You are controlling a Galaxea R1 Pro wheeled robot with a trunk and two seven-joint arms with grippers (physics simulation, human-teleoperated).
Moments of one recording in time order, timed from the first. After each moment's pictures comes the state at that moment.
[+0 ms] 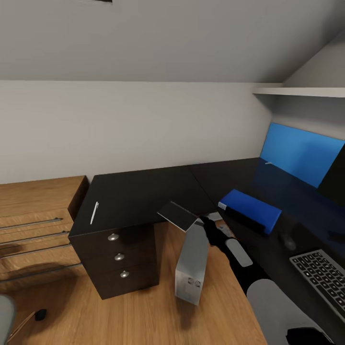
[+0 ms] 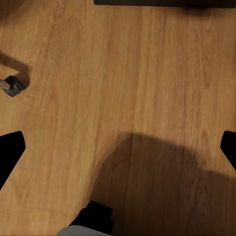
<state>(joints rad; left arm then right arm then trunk) -0.15 -0.06 -0.40 -0.32 0.54 -0.37 0.38 -0.75 0.05 0.04 -0.65 -1.24 0.24 -0.05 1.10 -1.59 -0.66</state>
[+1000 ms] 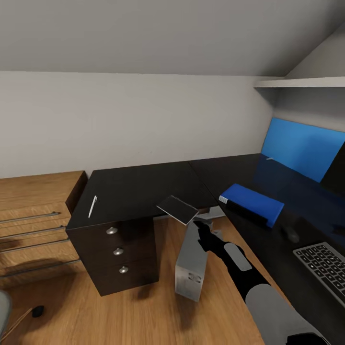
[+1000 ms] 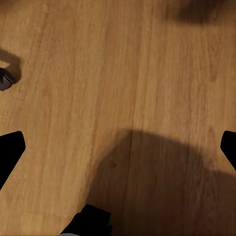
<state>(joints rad) -0.15 -0.06 -0.40 -0.32 0.54 -0.37 0.38 -0.72 0.06 0.09 -0.65 -1.36 0.32 -0.04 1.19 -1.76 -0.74</state>
